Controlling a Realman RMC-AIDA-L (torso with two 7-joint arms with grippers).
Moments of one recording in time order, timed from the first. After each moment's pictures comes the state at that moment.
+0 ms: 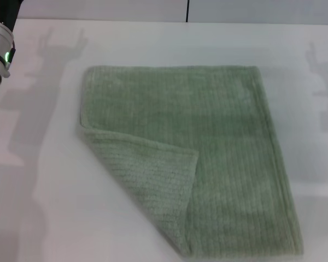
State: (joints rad) left arm -0.75 -2.07 0.44 0.02 0.79 1.17 -0.24; right arm 0.59 2.08 -2.22 -0.21 1.09 -1.17 -0.05
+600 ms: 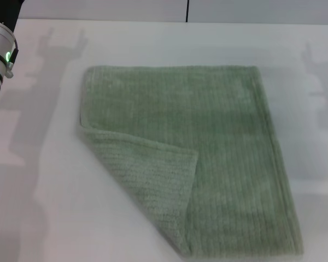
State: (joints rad) left arm -0.75 -2.07 0.44 0.02 0.79 1.17 -0.29; right arm 0.60 2.08 -2.22 -0.22 1.09 -1.09 -0.04
